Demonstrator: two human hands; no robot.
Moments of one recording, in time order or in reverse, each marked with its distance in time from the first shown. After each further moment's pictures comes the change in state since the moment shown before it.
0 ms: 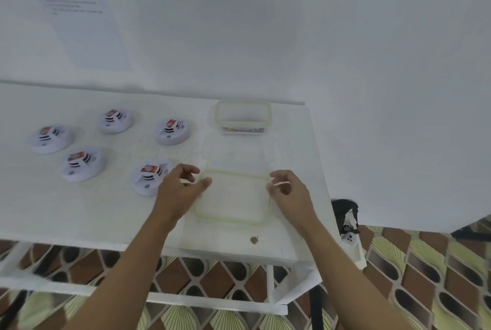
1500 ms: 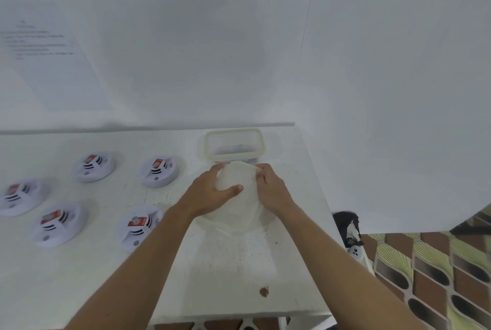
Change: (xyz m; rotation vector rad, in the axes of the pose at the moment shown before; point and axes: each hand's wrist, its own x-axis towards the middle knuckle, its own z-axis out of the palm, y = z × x) left_hand 0.098 0.054 0.042 0.473 -0.403 0.202; right_hand 0.101 -0.045 0.036 -0.281 -0.002 0.119
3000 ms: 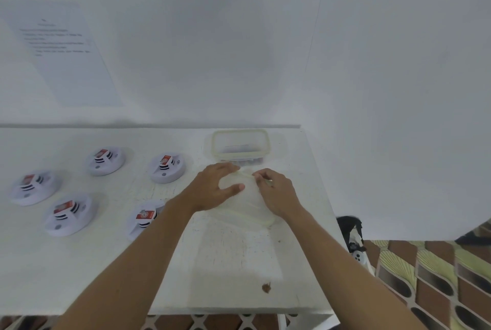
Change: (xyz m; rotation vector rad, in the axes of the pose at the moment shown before) left_hand 0.006 -0.015 -0.009 0.206 0.016 0.270; right_hand -0.007 0.009 -0.003 -0.004 0.041 -0.108
